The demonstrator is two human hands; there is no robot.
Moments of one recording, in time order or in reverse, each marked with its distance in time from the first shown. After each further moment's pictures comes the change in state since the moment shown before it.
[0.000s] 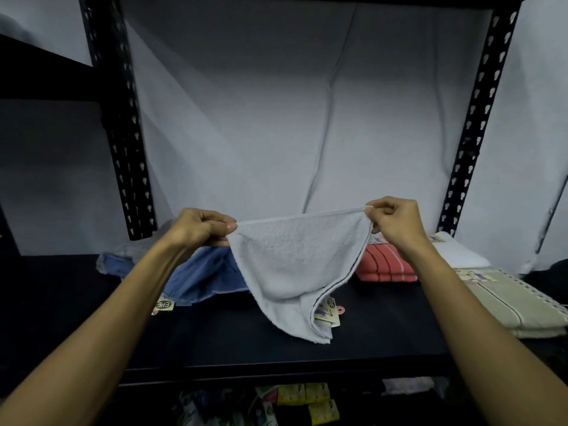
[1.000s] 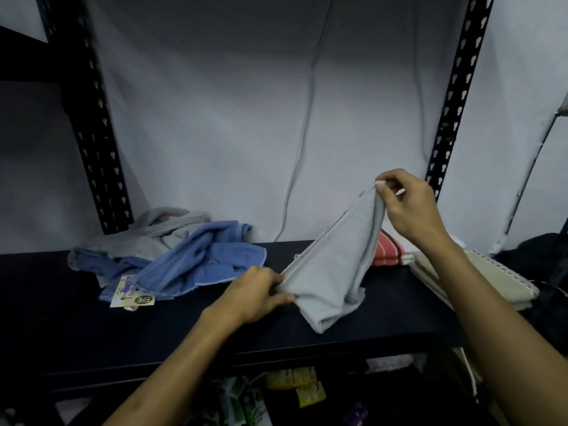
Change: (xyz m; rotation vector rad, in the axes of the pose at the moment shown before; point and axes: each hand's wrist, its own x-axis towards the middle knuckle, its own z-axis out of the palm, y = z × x) left_hand -0.060 -0.073 0.121 0.940 -0.359 0.435; right_hand -0.014 -0.009 -0.047 -0.356 0.074 -0.402
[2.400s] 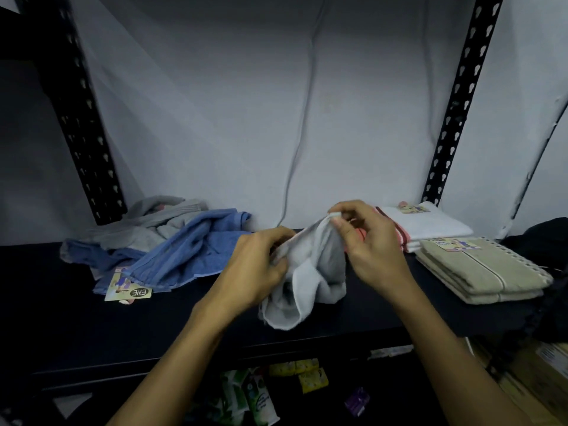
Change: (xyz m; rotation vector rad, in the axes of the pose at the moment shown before) left_hand -0.013 0.037 -0.043 -0.333 0.293 0.066; right_hand -0.084 -0.063 0.046 0.347 -0.104 0.032
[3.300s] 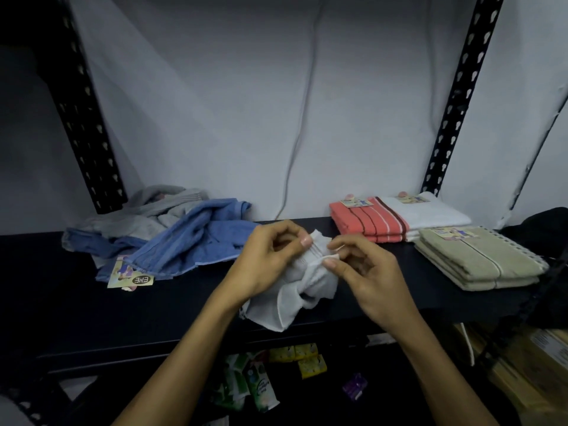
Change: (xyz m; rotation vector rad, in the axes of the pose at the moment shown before) left_hand -0.002 0.002 0.018 -0.525 -0.058 -0.101; right_hand -0.063 -0.003 -0.001 0.212 -0.137 0.170
